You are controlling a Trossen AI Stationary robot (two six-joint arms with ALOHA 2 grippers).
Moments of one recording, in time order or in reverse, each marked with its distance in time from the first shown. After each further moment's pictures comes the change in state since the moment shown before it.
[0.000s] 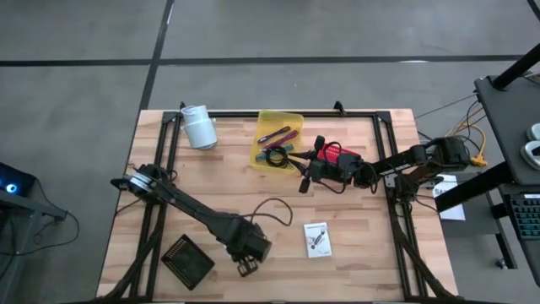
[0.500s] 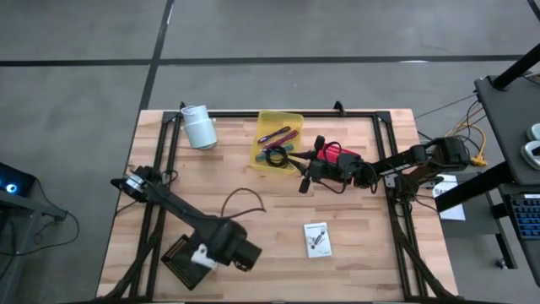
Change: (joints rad) left arm -0.076 -0.016 0.193 -0.347 0.102 -0.769; right arm 0.000 0.000 0.000 0.000 0.000 0.000
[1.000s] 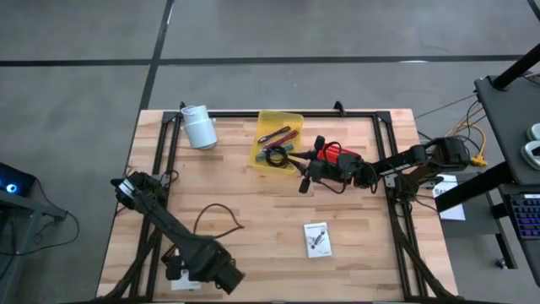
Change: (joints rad) left arm -0.146 -0.009 -0.011 -0.014 0.101 -0.548; right arm 0.000 0.000 0.000 0.000 0.000 0.004
